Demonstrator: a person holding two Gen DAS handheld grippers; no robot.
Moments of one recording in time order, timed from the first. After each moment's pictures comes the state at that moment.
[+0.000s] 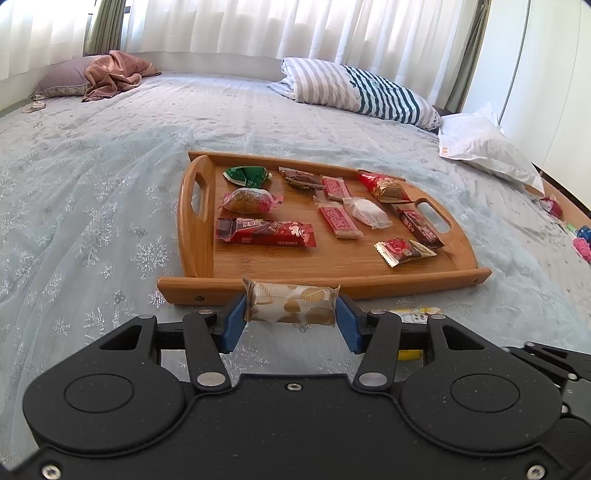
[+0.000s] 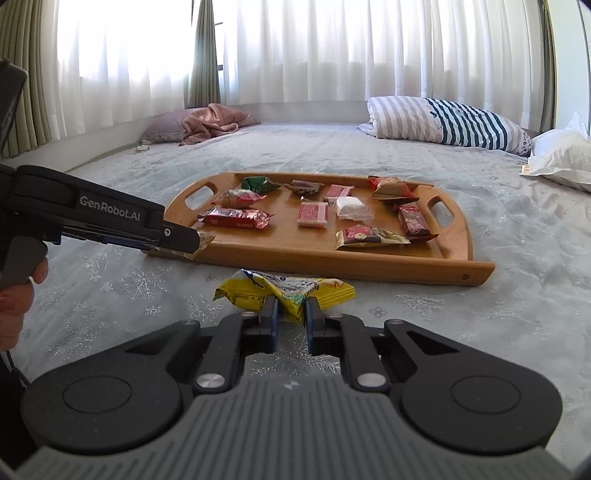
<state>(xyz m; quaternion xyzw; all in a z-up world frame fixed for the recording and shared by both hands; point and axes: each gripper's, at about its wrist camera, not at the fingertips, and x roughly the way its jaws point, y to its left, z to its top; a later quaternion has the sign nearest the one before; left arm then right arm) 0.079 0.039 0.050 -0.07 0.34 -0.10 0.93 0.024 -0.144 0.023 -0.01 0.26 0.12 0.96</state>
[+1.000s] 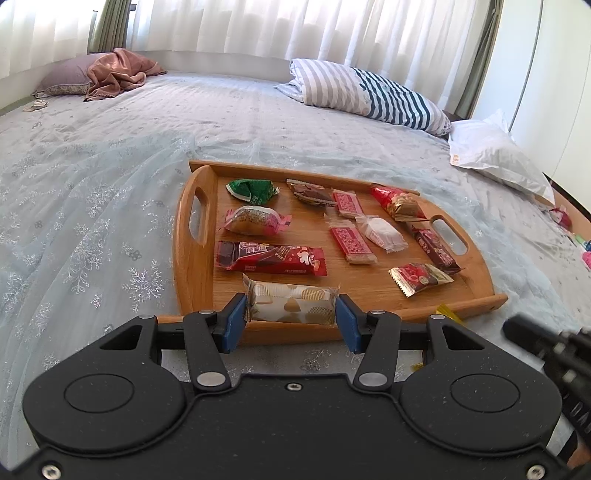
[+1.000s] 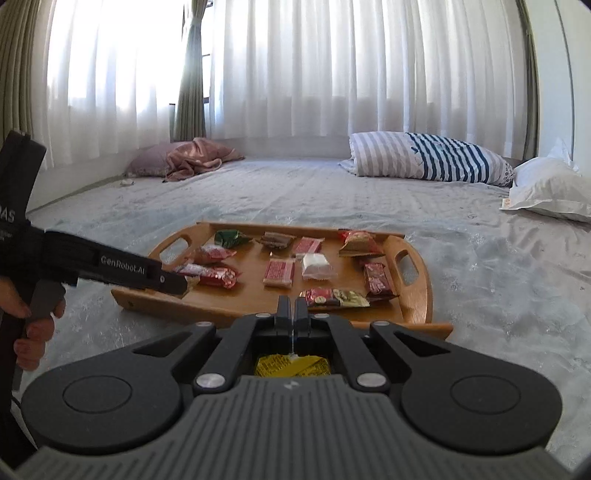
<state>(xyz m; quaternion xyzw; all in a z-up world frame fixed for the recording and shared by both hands) 0.117 0.037 0.047 -0.07 0.34 -0.08 0.93 0.039 -0.165 0.049 -0.03 0.22 0.10 0.97</state>
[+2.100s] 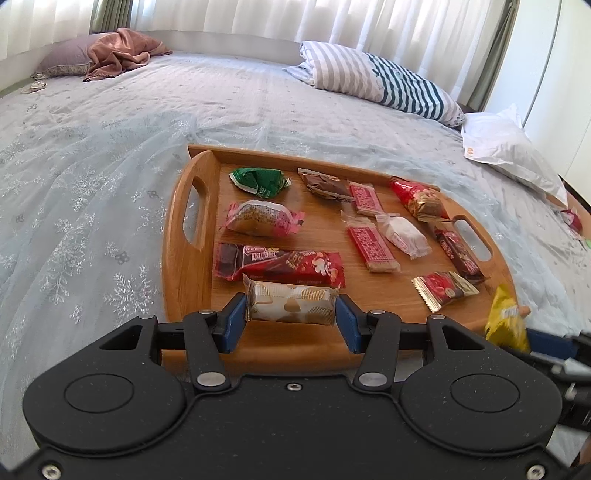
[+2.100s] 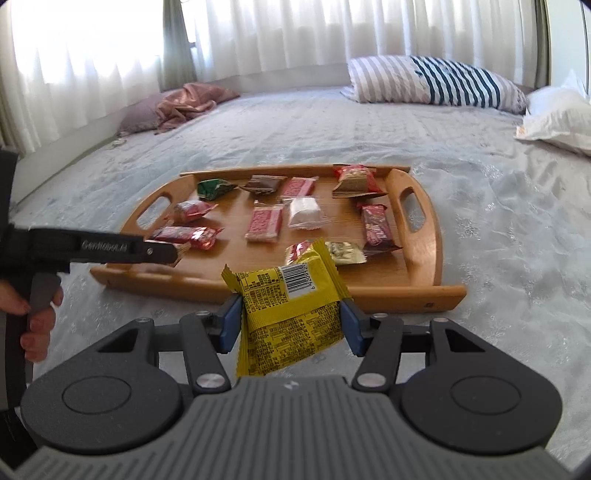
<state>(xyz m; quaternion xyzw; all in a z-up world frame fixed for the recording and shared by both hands) 0.164 0.037 0.031 -0.08 0.36 -0.07 0.92 0.108 -0.190 0.056 0.03 0.35 0.11 0.93</state>
